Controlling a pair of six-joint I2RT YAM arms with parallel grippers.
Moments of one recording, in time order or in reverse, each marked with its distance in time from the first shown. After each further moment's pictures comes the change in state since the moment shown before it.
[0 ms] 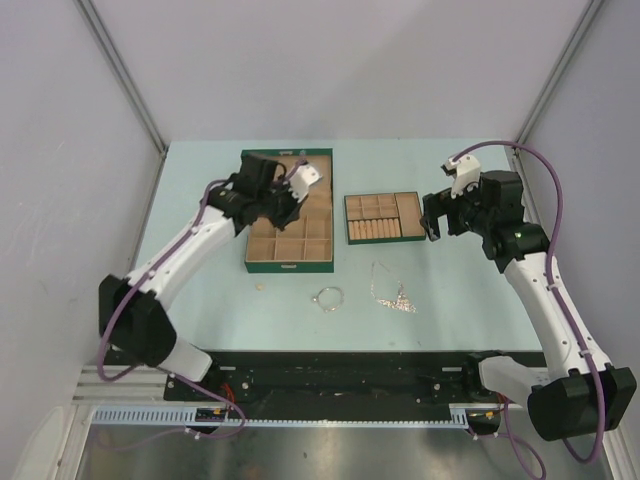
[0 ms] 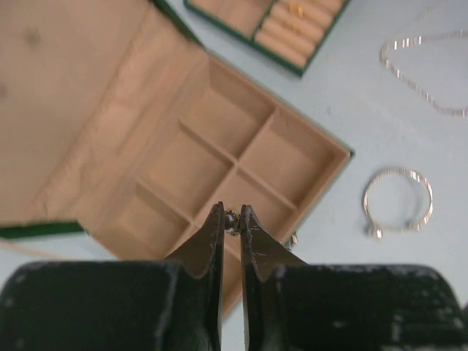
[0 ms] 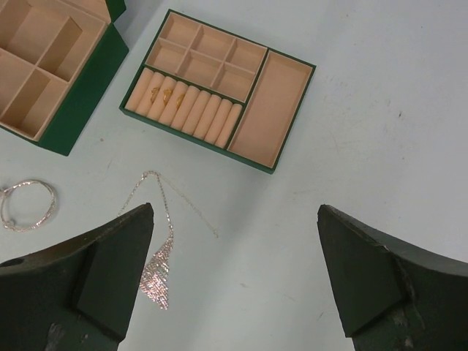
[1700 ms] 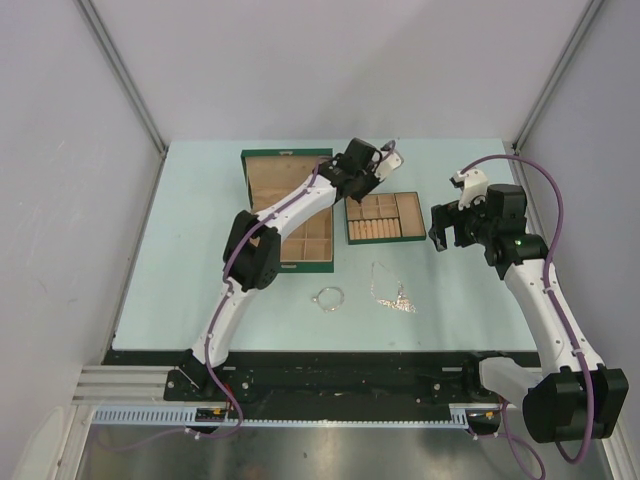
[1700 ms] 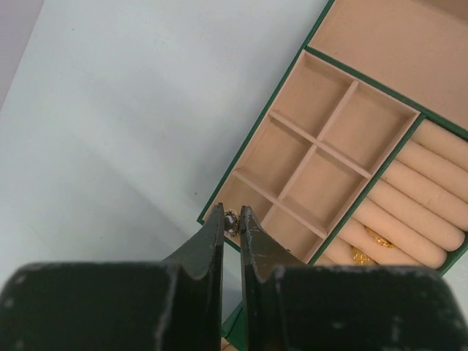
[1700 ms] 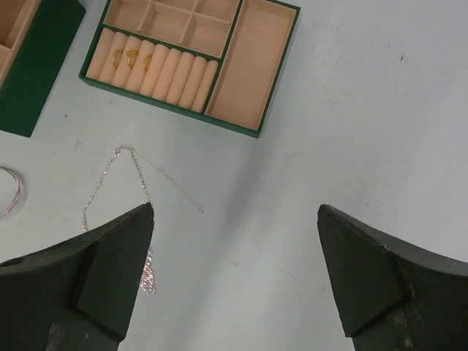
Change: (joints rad) left arm -0.220 0.980 0.955 0.063 -0.268 -0.023; right arm -0.087 -0.019 -0.132 0.038 -0.007 -0.001
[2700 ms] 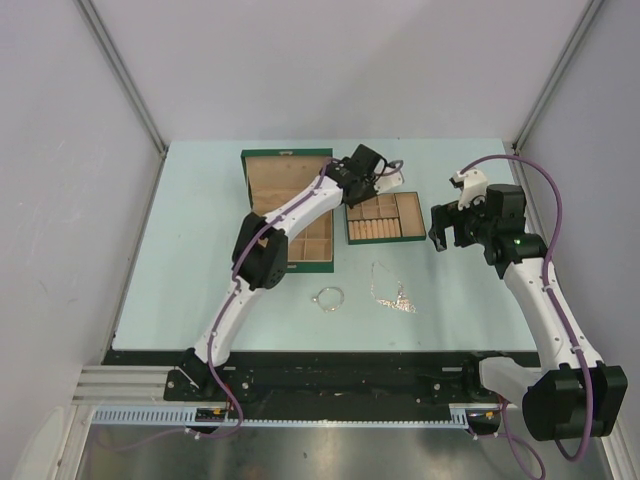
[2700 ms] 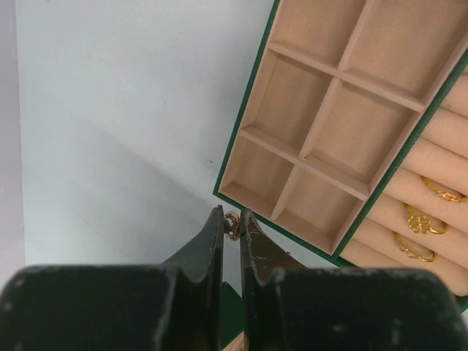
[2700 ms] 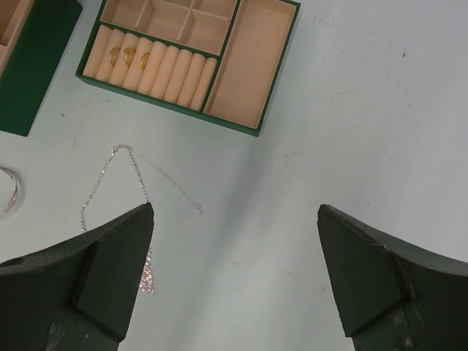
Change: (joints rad) left arm -0.013 0.089 0.118 -0.188 -0.122 0.235; right arm -0.003 0.010 -0.004 0.005 0.000 0.000
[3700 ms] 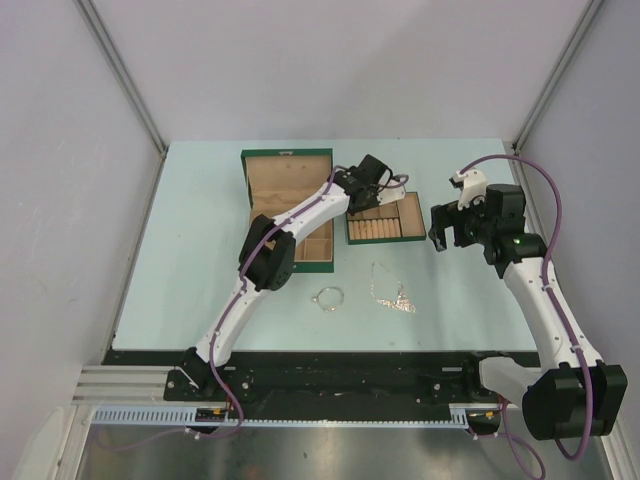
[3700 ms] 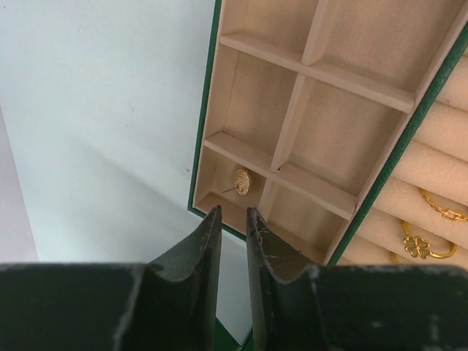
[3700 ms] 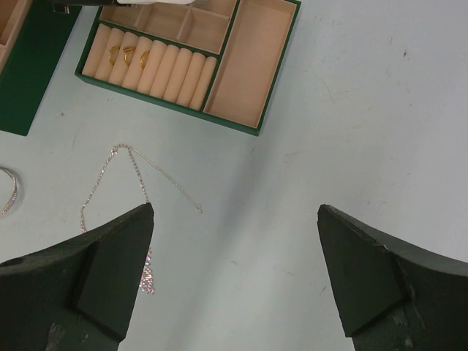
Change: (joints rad) left arm -0.028 0.057 0.010 -0.007 -0.050 0.088; right arm 0.000 0.003 0.000 0.000 0.000 0.000
